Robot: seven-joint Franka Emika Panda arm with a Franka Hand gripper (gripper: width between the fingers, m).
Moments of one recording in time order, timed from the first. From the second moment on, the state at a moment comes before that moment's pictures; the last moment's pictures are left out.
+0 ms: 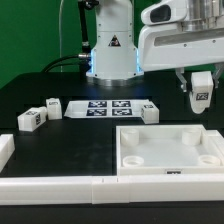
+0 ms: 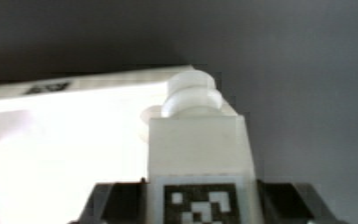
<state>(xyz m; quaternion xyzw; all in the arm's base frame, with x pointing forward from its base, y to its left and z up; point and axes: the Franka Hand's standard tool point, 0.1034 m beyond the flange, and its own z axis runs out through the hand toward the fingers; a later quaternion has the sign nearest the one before) 0.490 0.135 0.099 -0.99 0.04 -0.08 0.06</state>
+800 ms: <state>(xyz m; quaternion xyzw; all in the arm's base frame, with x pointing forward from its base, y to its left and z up) 0.545 0.130 0.109 -0.97 -0.03 -0.23 0.06</state>
